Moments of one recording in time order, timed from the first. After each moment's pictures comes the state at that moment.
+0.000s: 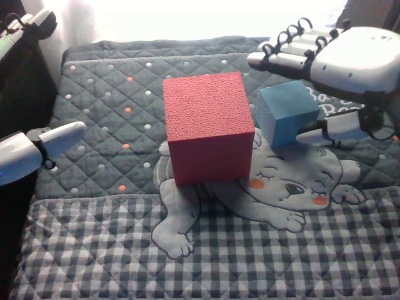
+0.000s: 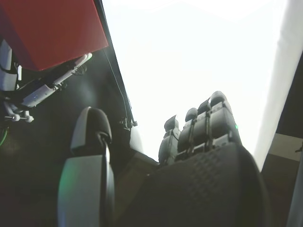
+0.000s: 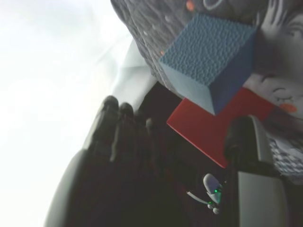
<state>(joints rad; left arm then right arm) 1.20 -0.89 0.93 -0.44 -1.49 0.91 -0.43 -1.05 1.20 -0.23 0.36 -0.81</state>
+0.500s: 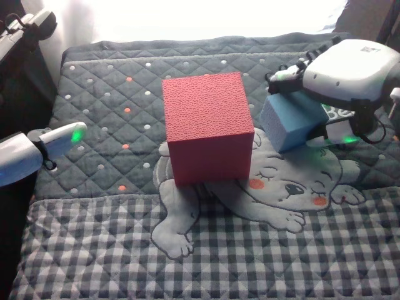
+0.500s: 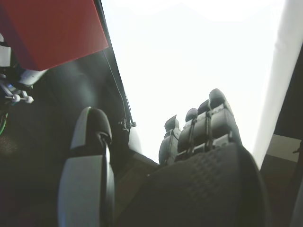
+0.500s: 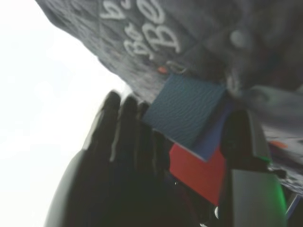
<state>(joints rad) 1.21 -0.89 0.93 -0.44 -1.49 0.91 -0.46 -1.10 1.23 -0.10 0.34 -0.93</state>
